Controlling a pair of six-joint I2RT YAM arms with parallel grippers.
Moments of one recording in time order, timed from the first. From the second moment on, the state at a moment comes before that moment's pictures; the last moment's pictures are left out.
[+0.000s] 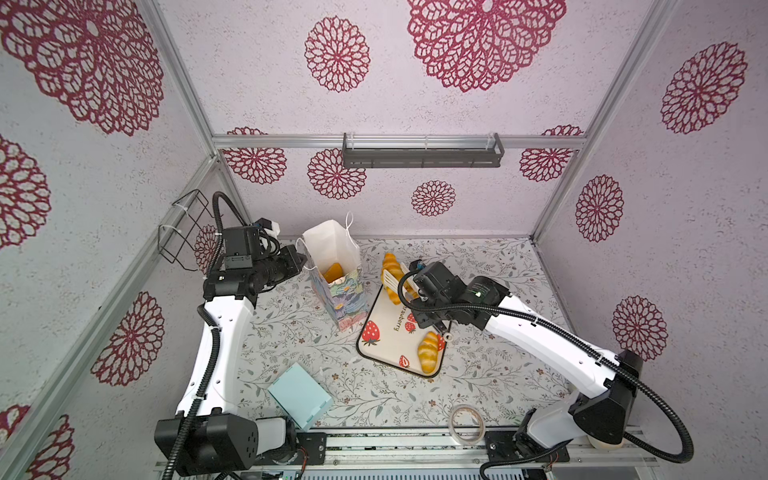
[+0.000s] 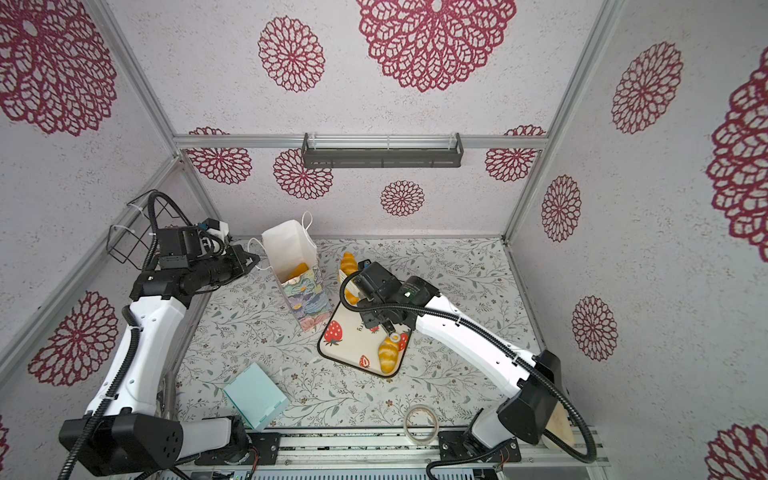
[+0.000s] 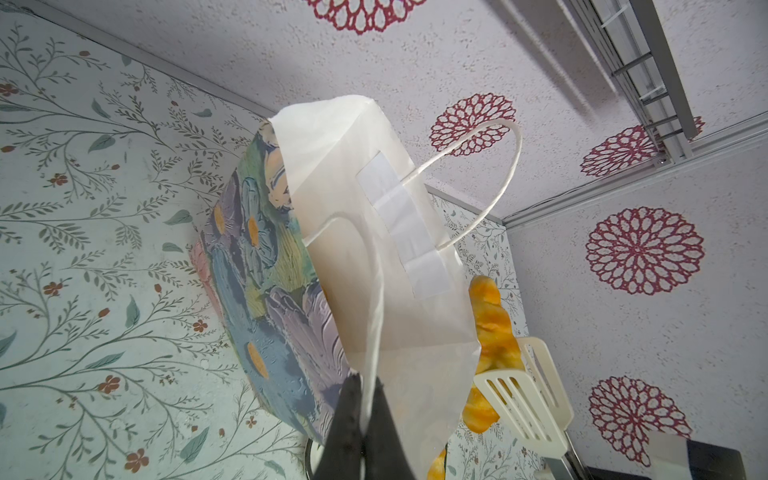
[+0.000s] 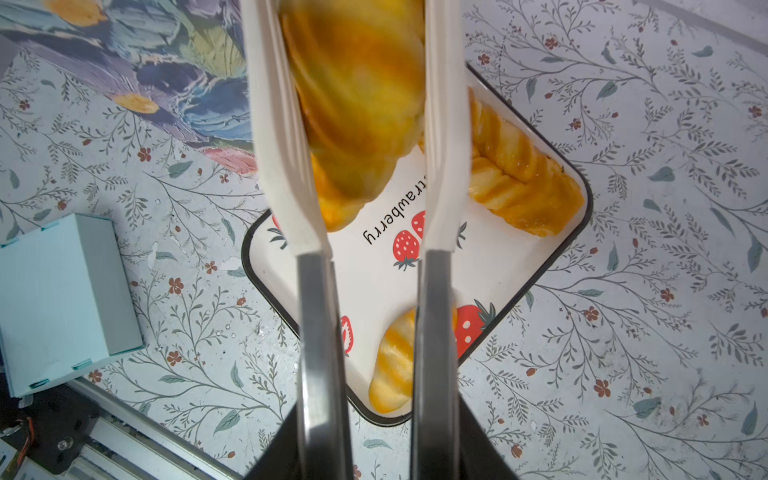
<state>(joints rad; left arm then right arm) 0.09 1.31 1.41 -0.75 0.46 -0.41 0.89 1.50 1.55 -1.01 0.20 0.36</state>
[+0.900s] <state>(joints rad) 0.09 1.31 1.41 -0.75 0.46 -0.41 0.93 1.55 1.83 -1.01 0.20 0.30</state>
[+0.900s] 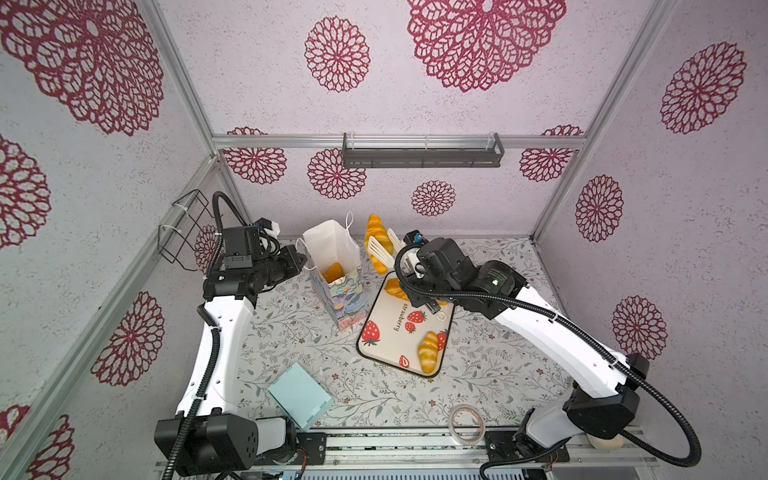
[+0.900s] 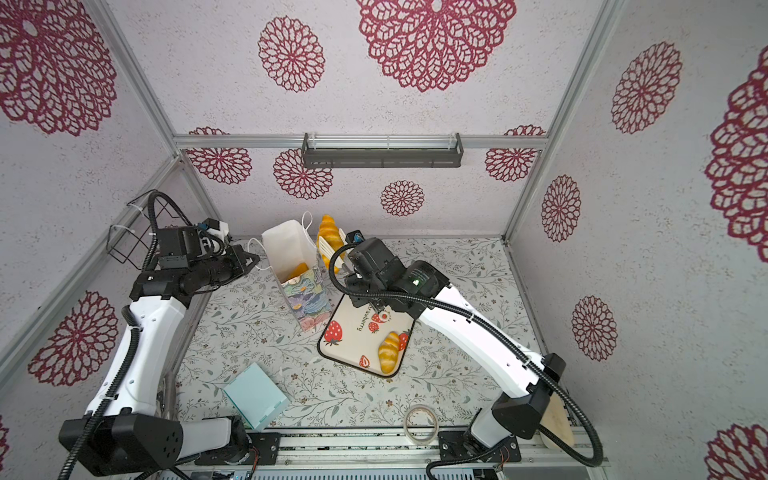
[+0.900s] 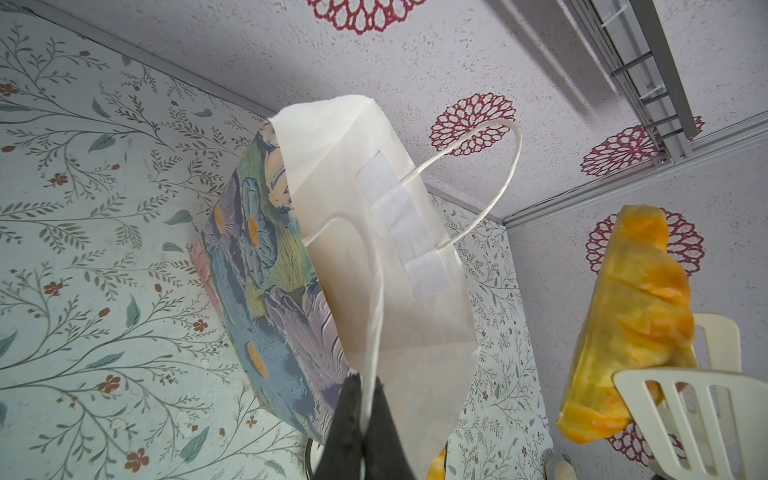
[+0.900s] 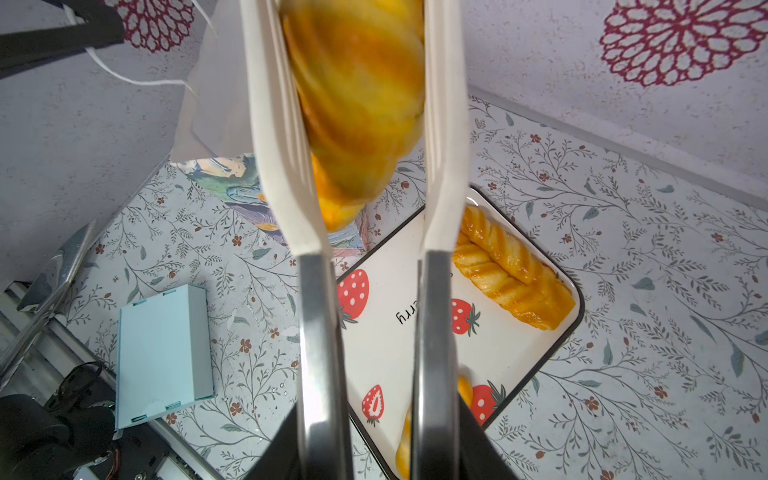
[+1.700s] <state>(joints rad) 0.09 1.31 1.41 -0.74 0.49 -0.41 0.99 1.81 2.12 -1.00 0.11 0.25</state>
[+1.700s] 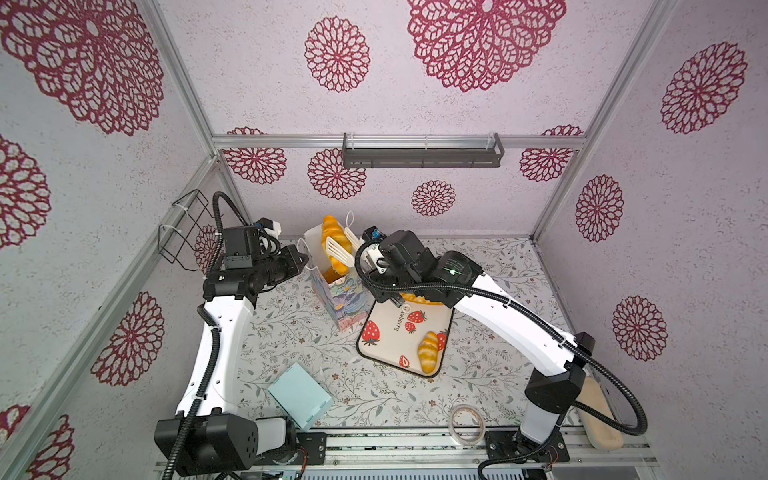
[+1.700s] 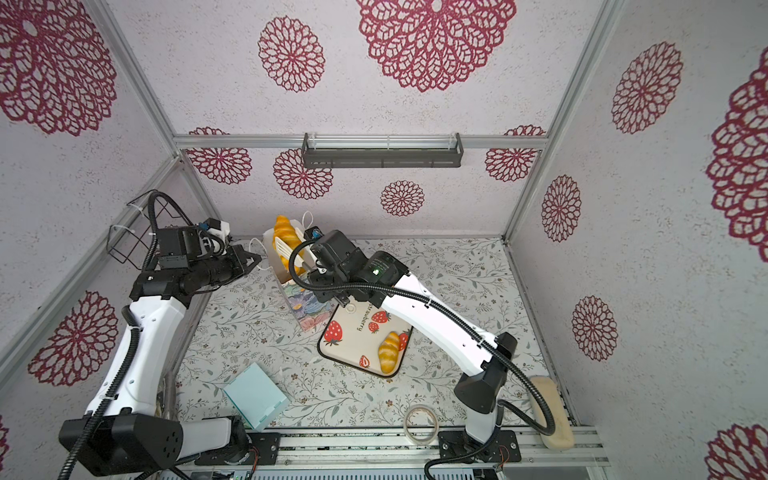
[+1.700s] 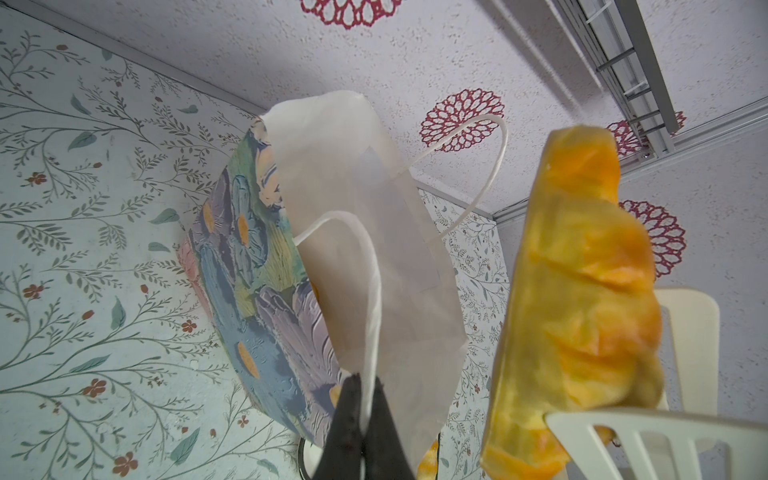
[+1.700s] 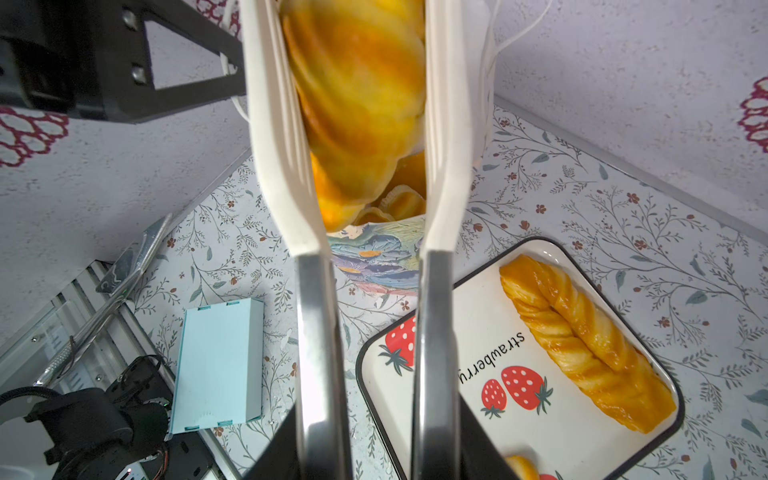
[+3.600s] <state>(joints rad) 0.11 1.31 1.41 -0.74 0.49 -0.41 0.88 2.09 2.40 -1.04 0.05 0.20</state>
